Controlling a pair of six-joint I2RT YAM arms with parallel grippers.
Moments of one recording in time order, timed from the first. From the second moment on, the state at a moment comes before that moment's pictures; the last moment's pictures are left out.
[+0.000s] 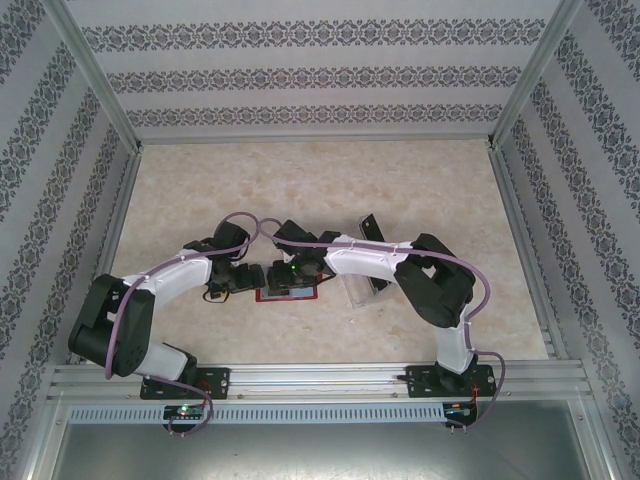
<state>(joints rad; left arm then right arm) -0.34 1.44 0.72 -0.61 0.07 -0.59 0.93 1.96 1.31 -0.45 -0.27 0.73</state>
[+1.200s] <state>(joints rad) -0.34 1.44 0.71 -0.59 0.06 -0.61 0.92 1.99 1.31 -0.47 -0.25 0.72</state>
